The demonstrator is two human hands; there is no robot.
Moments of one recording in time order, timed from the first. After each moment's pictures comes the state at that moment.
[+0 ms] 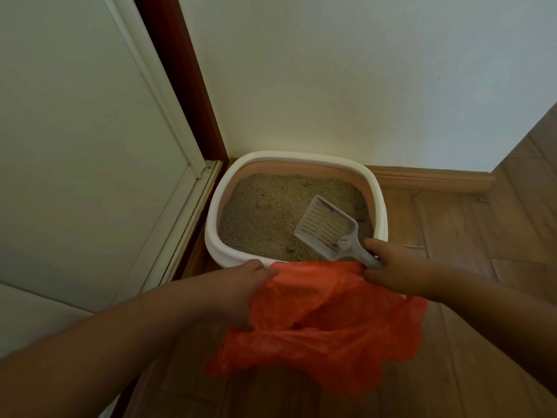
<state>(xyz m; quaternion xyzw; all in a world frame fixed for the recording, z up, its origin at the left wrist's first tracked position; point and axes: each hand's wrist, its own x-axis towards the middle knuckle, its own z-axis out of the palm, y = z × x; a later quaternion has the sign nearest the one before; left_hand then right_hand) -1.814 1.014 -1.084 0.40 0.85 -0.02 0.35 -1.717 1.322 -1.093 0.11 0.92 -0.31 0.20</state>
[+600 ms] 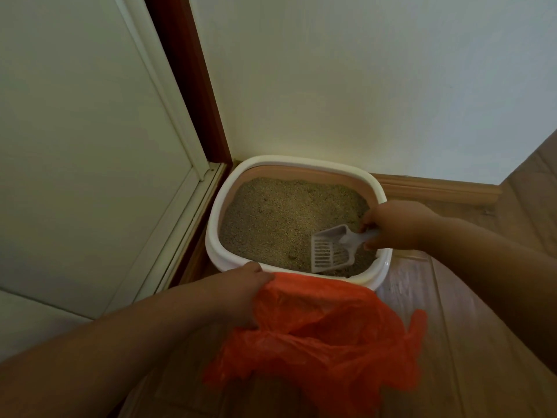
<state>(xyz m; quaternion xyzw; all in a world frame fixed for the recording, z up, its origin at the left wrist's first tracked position) -1.826 1.021 -1.103 0.37 0.87 0.01 0.32 -1.803 1.353 -1.067 -0.01 0.98 0.00 0.21</state>
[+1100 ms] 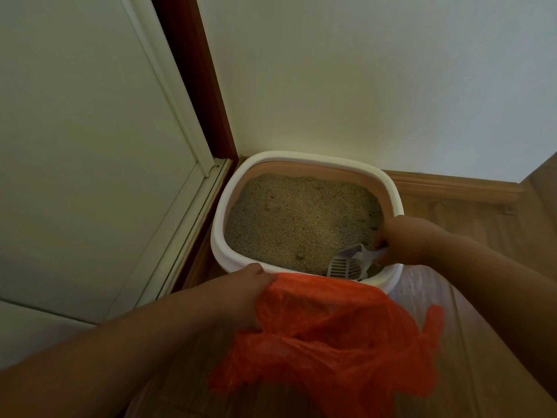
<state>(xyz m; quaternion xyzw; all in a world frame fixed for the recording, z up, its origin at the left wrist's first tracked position) -1.834 1.011 -1.114 0.36 0.87 0.04 0.32 -1.808 1.360 -1.117 0.00 0.97 0.01 0.25</state>
